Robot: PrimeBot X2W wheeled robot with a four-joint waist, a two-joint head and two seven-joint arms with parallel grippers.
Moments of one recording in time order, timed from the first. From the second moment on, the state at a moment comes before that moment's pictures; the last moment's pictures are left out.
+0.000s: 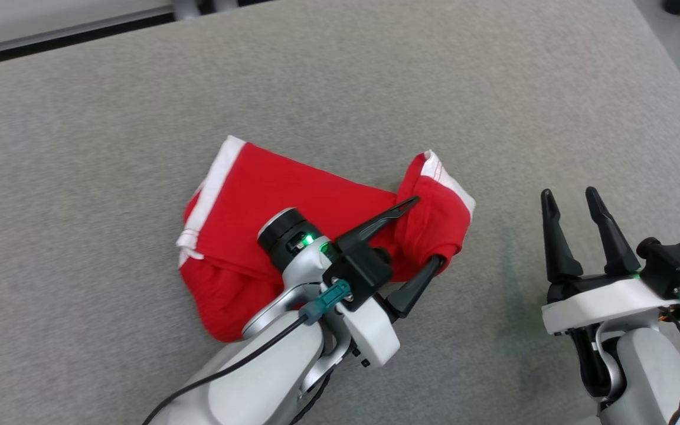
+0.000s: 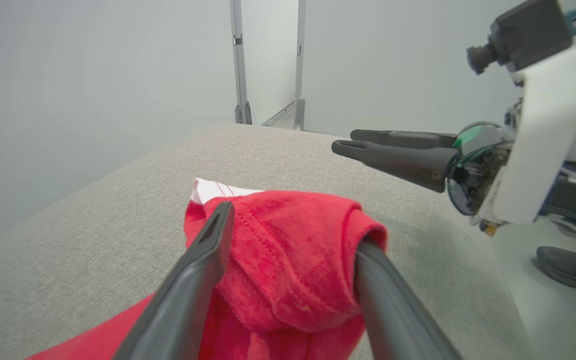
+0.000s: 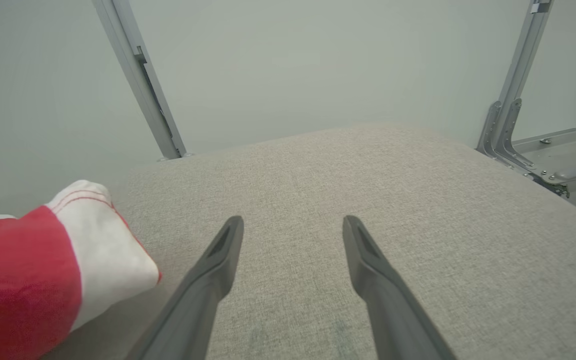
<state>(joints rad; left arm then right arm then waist) -0.61 0.06 -0.84 0.38 -0.26 -0.09 -0.18 -0.32 -0.13 0.15 0.38 0.35 0.13 -0.25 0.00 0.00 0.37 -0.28</state>
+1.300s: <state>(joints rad) -0.11 0.27 -0.23 0.16 -0.43 0.06 -0.26 -0.10 -0.17 0.07 0.16 0.26 0.13 -0.07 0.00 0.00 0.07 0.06</state>
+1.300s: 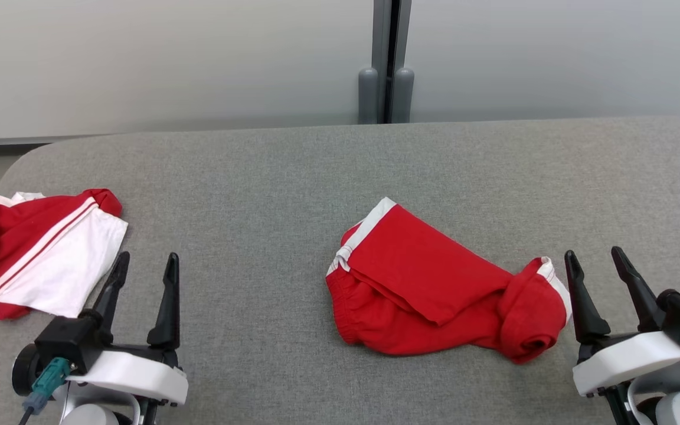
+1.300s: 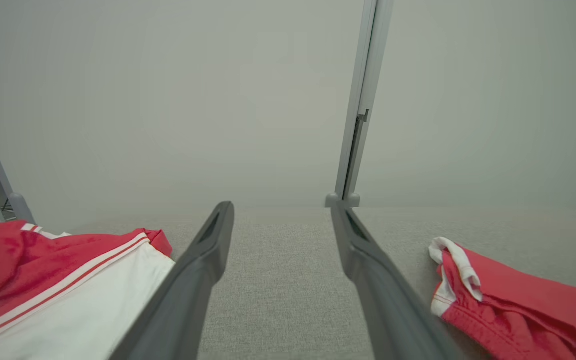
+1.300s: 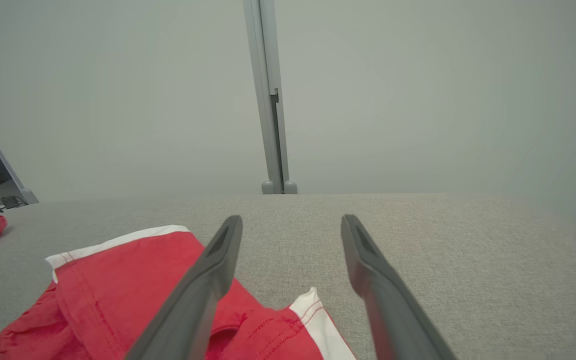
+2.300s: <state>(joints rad) -0.07 0.27 -0.26 0.24 -0.43 0.04 -0.26 -0.01 -0.13 0.04 0.09 0.22 0.13 -0.02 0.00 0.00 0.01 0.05</state>
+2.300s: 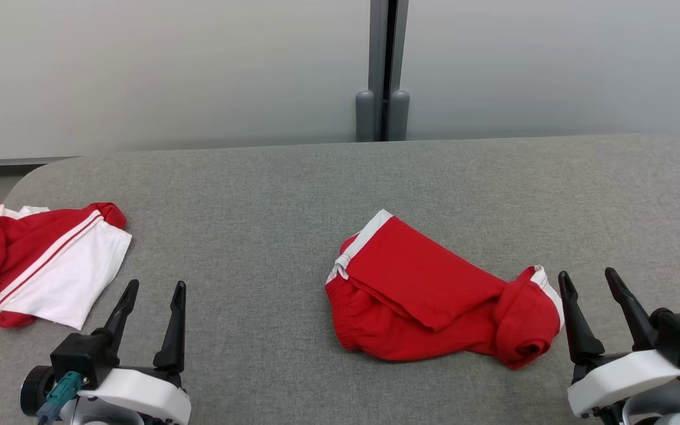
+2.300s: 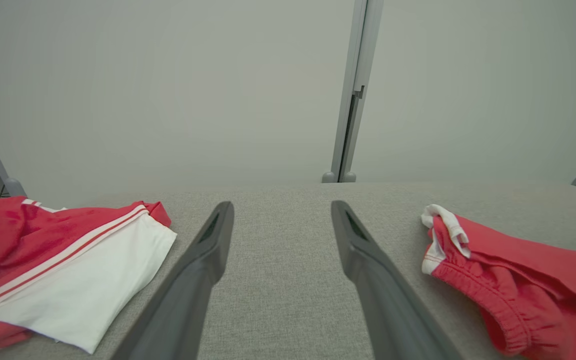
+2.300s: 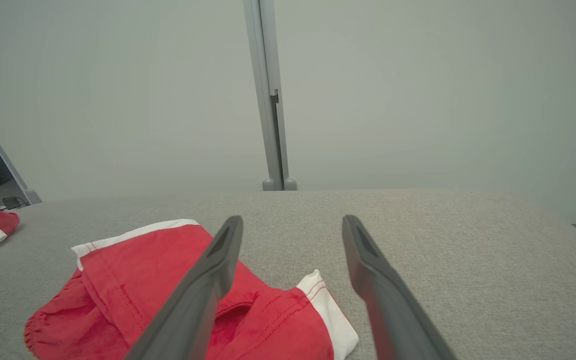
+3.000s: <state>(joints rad) -0.22 0.19 -0.29 0.24 -0.38 0.02 -0.26 -0.22 -0.21 0.45 0.35 0.23 0.13 0.07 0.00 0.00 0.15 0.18</state>
